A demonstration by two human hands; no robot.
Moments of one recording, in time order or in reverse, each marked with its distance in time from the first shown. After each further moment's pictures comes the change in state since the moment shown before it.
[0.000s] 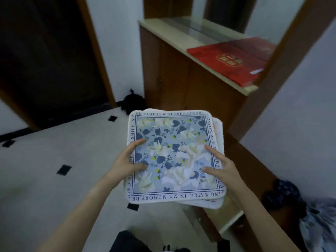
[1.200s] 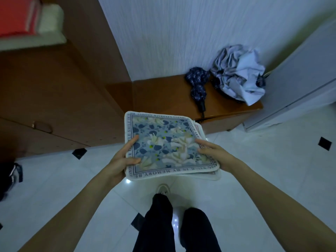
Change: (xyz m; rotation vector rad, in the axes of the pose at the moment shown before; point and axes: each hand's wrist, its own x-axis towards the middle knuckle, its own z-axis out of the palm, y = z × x) left_hand 0.301 -0.094 0.244 0.142 -0.999 -0.643; right_hand 0.012 0.232 -0.102 0.704 0.754 0.475
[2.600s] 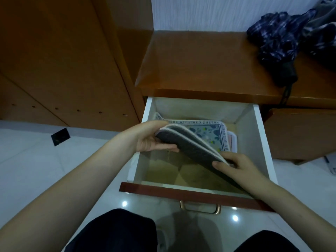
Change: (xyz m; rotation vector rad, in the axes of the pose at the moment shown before) left_hand 0.341 -0.195 -0.057 -0.061 -0.013 -0.188; right_hand 0.328 0.206 -0.061 -0.733 -0.094 -0.605
